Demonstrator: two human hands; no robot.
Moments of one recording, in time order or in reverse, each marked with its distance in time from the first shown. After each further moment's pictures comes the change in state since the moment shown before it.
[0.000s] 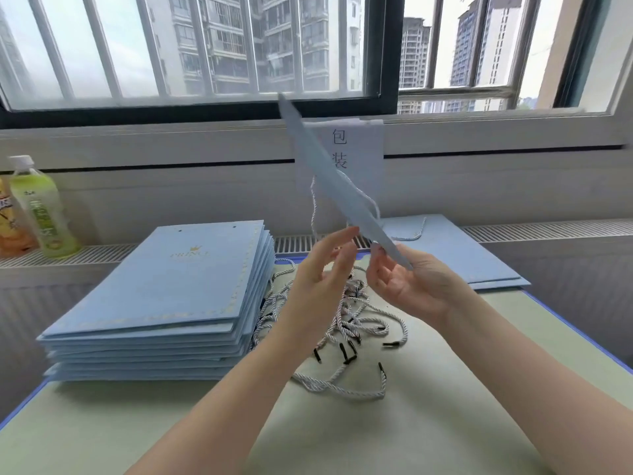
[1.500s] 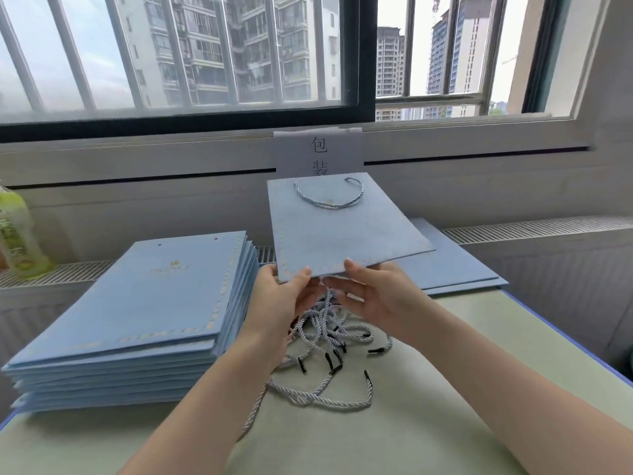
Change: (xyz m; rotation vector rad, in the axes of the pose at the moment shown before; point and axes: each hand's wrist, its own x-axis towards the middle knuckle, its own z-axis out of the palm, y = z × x) left_hand 0.009 -0.006 -0.015 -0.308 0.226 -0.465; right_hand 0.003 0.012 0.003 -0.291 -0.089 -0.112
